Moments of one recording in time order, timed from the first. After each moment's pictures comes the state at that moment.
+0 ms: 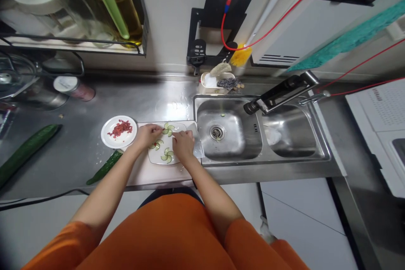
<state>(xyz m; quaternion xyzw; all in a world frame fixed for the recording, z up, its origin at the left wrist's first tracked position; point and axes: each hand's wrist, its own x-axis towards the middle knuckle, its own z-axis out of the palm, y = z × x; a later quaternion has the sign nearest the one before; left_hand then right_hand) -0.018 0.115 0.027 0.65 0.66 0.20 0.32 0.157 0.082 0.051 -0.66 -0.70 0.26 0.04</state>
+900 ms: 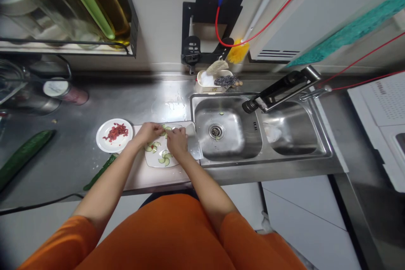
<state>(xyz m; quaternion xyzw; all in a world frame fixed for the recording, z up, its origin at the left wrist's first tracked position) -0.010 0.148 0.015 0.66 0.63 0.08 0.40 0.147 0.102 0.021 -0.64 -0.73 0.24 0.04</state>
